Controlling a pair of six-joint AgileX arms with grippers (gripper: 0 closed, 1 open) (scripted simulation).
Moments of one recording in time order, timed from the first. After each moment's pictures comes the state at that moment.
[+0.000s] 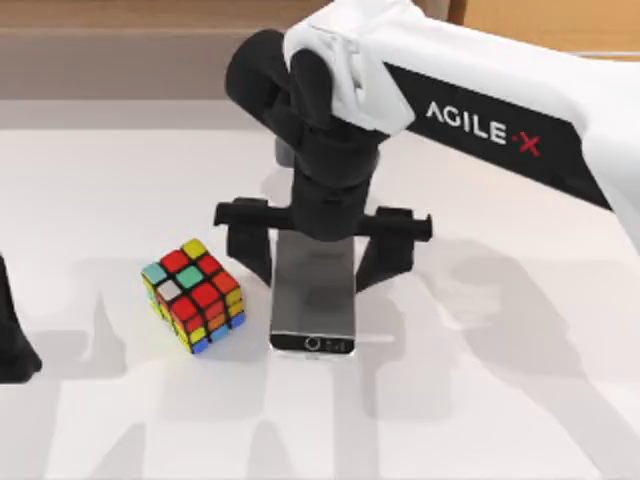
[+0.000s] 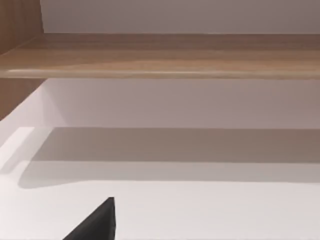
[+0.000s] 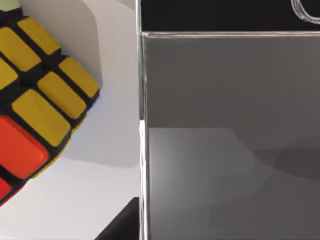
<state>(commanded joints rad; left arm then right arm) 0.00 0.00 0.00 0.00 0.00 0.00 0.77 2.31 2.04 -1.26 -0.10 0.81</state>
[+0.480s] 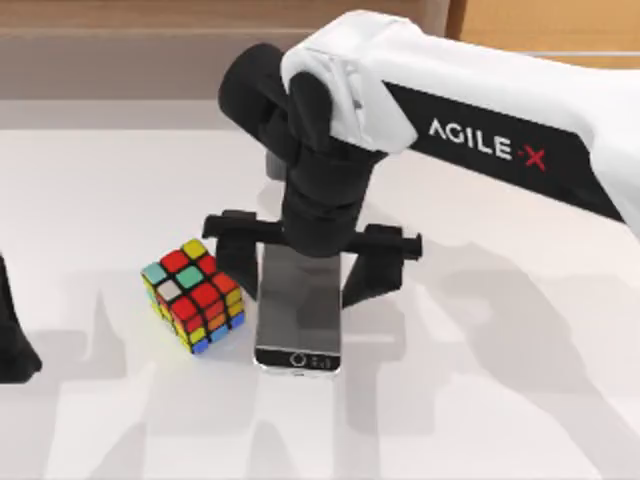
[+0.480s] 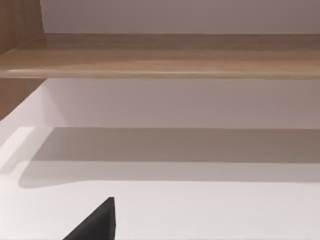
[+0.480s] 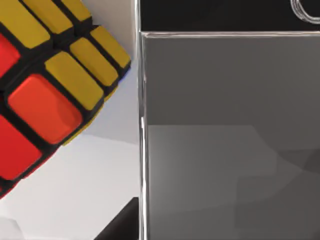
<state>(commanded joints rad) 0.00 0.00 0.00 0.00 0.00 0.00 0.79 2.26 1.95 -1.18 -0.14 0.84</state>
